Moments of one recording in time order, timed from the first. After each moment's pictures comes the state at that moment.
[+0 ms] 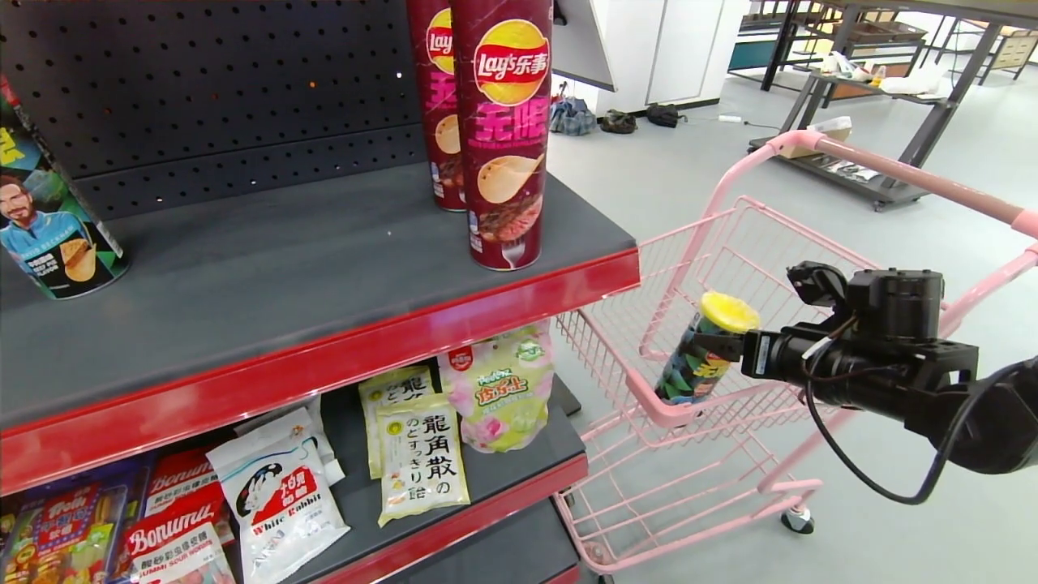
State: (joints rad) left arm 0.00 0.00 0.00 0.00 0.00 0.00; right arm 0.14 1.86 -0.68 -0.76 0.14 0.18
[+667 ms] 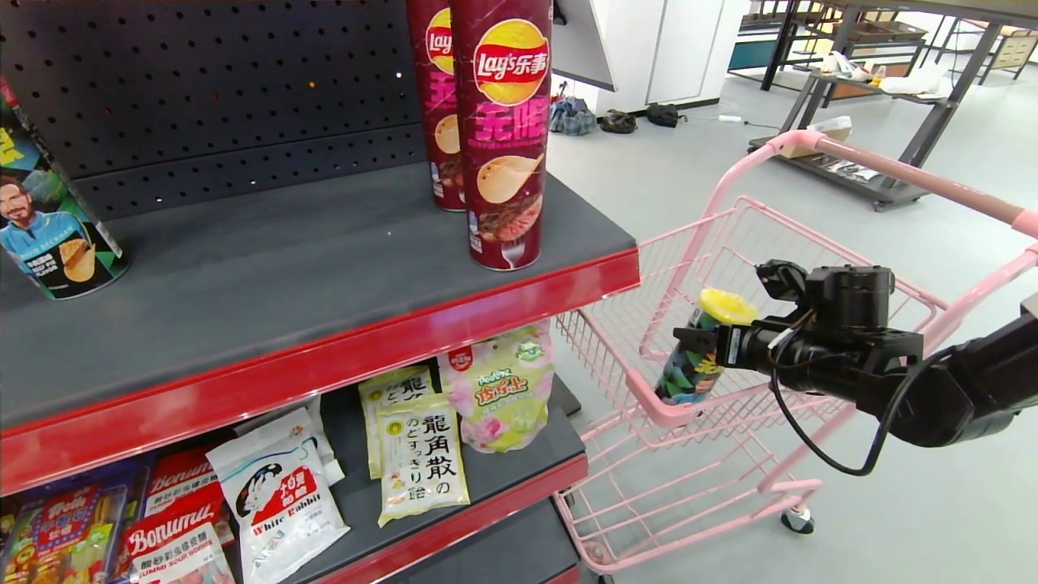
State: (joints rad) left arm 0.00 0.00 0.00 0.00 0.00 0.00; right arm 0.15 1.98 -0.79 -0.76 0.15 0.18
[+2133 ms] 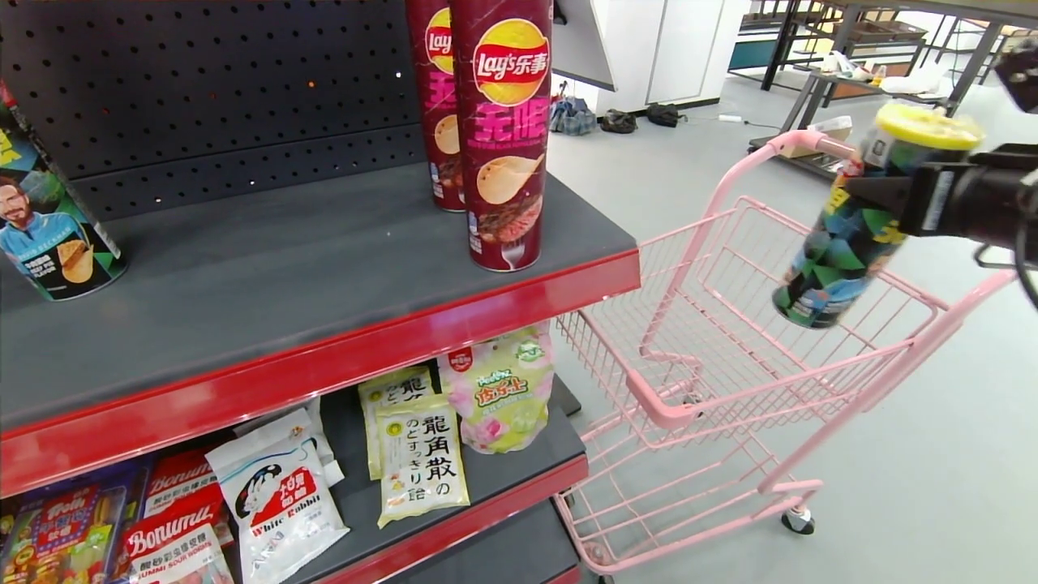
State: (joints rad) left arm 0.00 0.00 0.00 0.00 -0.01 0.00; right arm 0.10 1.39 -1.07 -0.15 0.04 -0.02
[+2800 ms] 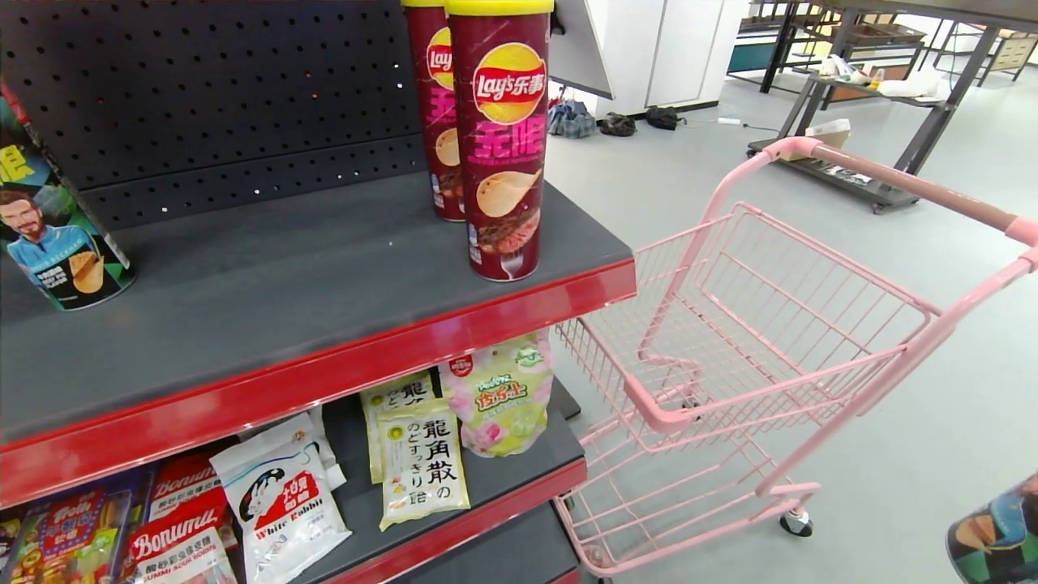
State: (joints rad) left arm 0.00 0.00 0.00 0.00 -0.01 0.00; right arm 0.09 0.57 -0.64 0.28 0.05 -0.04
